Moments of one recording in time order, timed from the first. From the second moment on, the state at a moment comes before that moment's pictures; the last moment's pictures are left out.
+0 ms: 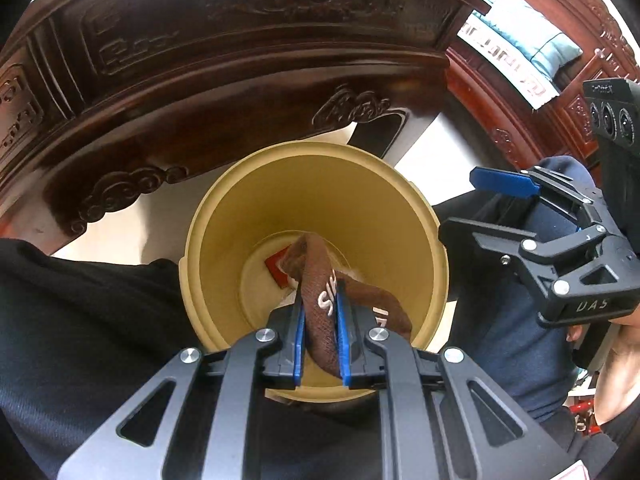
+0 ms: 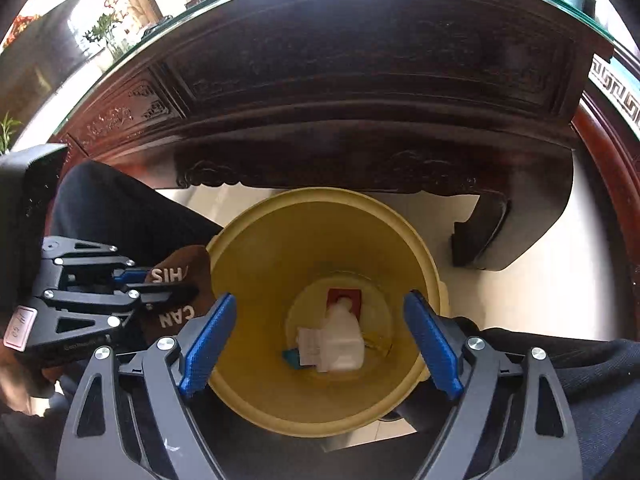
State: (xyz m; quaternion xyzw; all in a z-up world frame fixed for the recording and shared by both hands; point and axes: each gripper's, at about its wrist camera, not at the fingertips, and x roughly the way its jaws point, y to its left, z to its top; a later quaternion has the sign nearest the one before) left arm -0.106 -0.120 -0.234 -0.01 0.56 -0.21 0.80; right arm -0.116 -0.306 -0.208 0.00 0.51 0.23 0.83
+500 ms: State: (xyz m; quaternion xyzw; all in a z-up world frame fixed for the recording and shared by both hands) left arm -0.100 -0.135 -0.237 0.01 0.56 -0.22 0.80; right arm -0.121 -0.322 -0.194 -0.02 0.50 0.22 0.84
